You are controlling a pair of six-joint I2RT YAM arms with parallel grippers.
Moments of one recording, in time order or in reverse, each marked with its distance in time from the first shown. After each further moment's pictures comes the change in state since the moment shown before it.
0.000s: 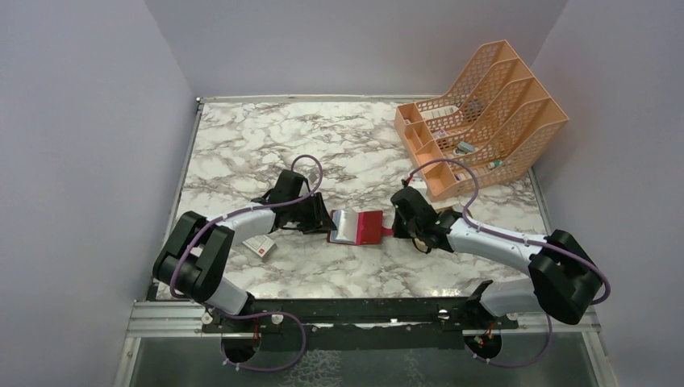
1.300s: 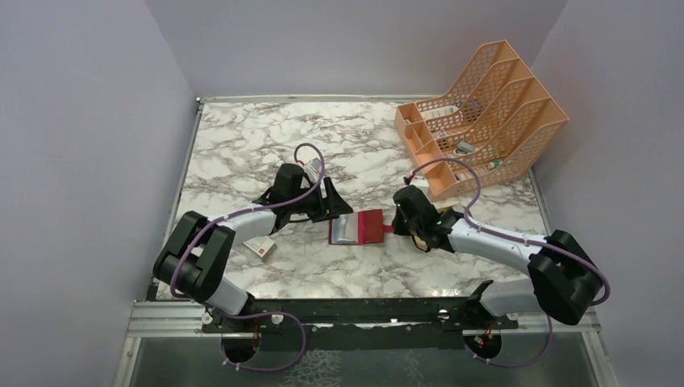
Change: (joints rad) left arm -0.007 -0.004 -0.012 0.314 0.113 -0.130; right arm -0.020 -0.001 -0.014 0.064 0.010 -0.011
